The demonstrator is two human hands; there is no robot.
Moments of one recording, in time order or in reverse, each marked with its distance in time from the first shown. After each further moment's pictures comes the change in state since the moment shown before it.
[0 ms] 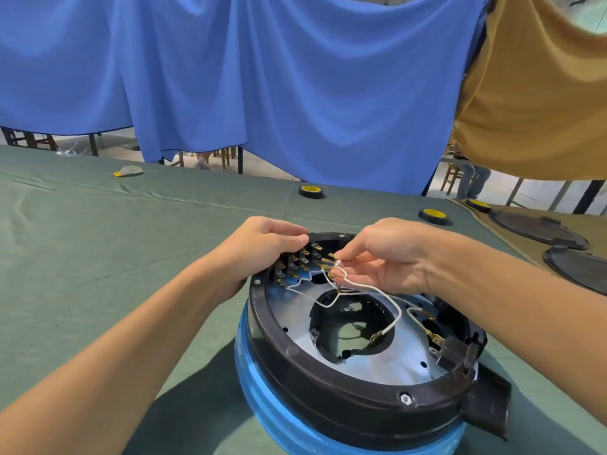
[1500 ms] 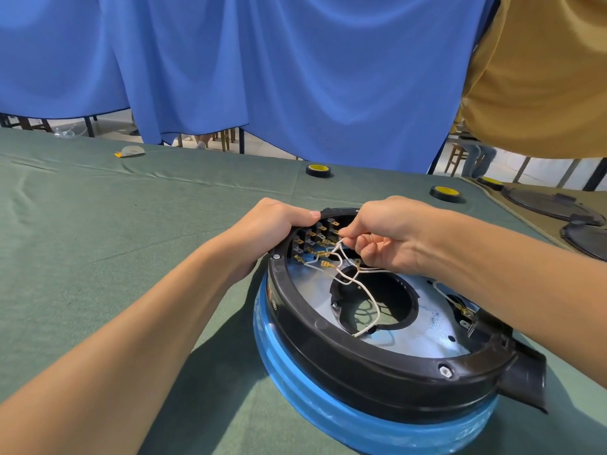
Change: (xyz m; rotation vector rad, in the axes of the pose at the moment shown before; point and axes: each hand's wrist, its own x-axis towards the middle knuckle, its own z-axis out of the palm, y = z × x) left_hand -0.001 -0.005 0.000 -0.110 -0.029 -0.094; right_hand 0.015 0.008 0.023 -0.020 0.185 0.007
